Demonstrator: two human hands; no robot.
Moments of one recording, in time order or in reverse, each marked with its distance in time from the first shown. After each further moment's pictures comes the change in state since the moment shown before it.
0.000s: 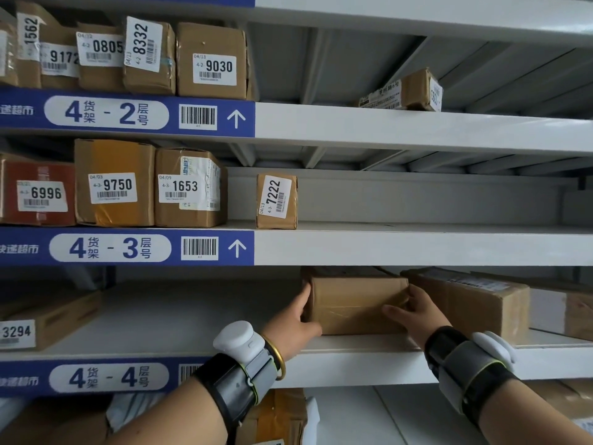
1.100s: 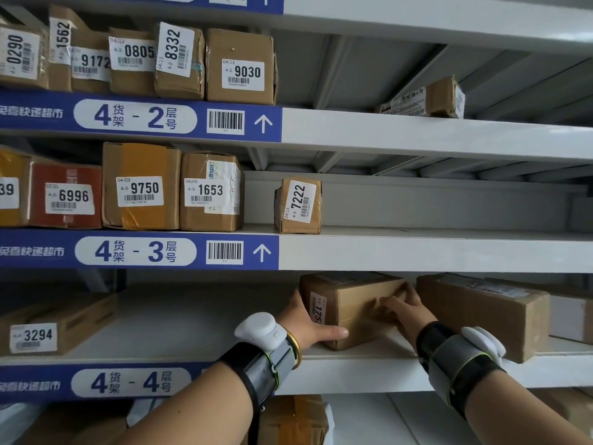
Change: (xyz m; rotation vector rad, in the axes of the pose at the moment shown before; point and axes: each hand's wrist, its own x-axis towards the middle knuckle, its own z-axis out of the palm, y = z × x) left_hand 0.020 -0.015 -0.020 0.039 0.071 -0.108; right_hand 0.026 -0.008 0.044 0.343 -0.077 0.174
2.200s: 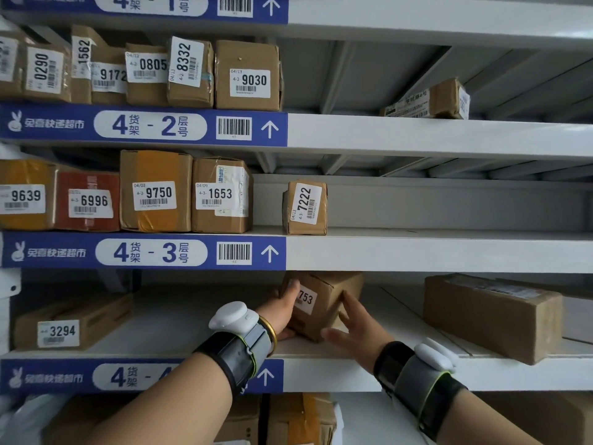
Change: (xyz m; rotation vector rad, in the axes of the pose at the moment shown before) left_hand -0.001 -0.006 -0.040 -0.456 0.106 -0.271; right_hand -0.079 -0.008 0.075 -0.379 -0.308 -0.322
